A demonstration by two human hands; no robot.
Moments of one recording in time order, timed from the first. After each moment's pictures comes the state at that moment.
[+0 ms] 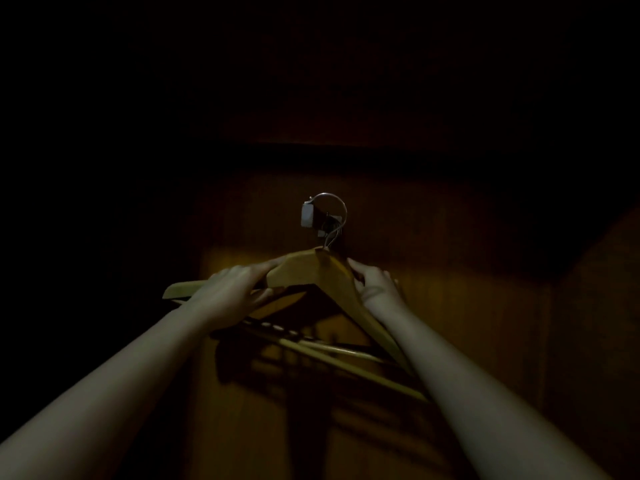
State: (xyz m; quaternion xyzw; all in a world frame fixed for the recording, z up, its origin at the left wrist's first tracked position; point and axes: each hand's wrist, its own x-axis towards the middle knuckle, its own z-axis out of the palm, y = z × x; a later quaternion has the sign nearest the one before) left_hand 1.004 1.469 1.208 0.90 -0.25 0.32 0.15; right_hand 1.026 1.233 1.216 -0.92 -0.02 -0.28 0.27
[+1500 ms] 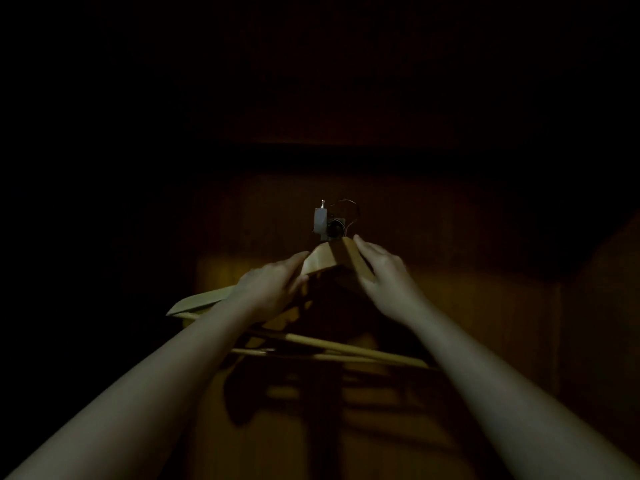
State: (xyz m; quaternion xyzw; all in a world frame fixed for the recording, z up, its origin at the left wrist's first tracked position) left_hand 1.037 1.439 1.226 0.92 -0.25 0.27 0.14; right_hand 0.993 1.248 1.233 -0.88 -0.17 -0.39 0.20
